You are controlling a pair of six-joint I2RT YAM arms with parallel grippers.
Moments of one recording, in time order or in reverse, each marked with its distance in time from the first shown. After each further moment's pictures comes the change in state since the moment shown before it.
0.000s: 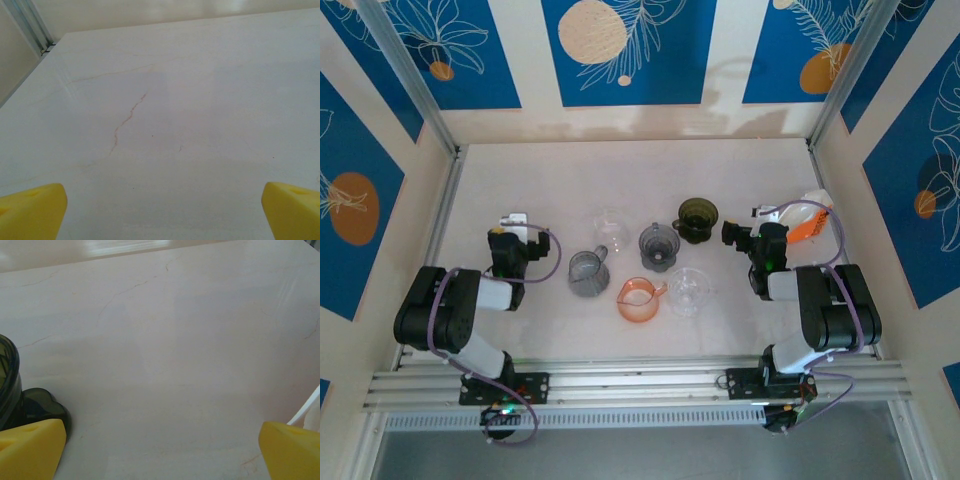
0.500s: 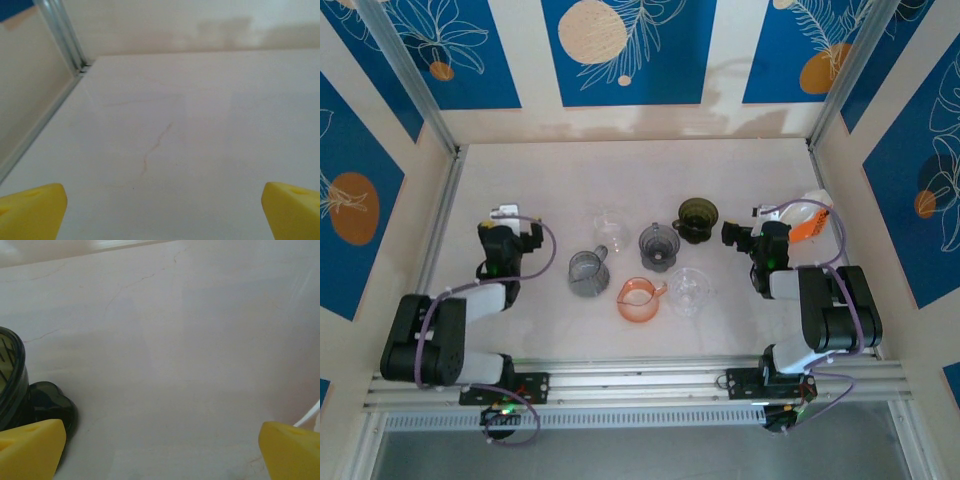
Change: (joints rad) left arm 0.000 -0.235 0.073 -0.256 -0.103 -0.041; right arm -0.027 -0.010 0.025 -0.063 -0.072 0.000
